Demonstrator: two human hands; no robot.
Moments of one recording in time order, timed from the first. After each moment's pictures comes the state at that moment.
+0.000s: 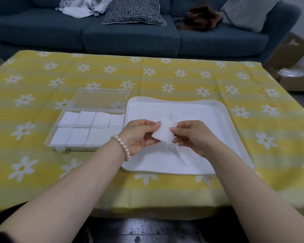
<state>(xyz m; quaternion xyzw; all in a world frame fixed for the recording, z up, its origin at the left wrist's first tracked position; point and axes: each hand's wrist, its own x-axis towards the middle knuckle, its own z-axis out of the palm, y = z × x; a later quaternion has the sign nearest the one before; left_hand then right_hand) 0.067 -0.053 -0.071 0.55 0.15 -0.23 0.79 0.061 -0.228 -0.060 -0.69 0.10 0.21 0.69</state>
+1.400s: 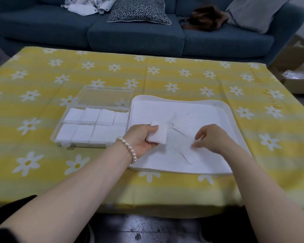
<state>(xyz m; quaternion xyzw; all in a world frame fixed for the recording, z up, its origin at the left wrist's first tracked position) 0.063 -0.053 -0.081 0.49 0.24 -0.24 0.81 0.064 -0.265 -0.068 -0.94 0.10 0.17 0.28</state>
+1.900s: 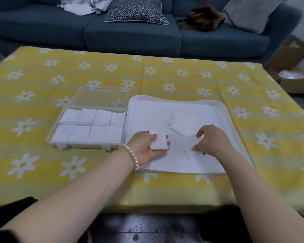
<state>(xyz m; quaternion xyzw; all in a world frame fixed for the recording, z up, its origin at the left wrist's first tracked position) 0.053 -0.065 -0.093 0.48 0.23 -0.28 0.80 0.060 -0.263 -0.071 -0.96 0.14 0.15 0.20</state>
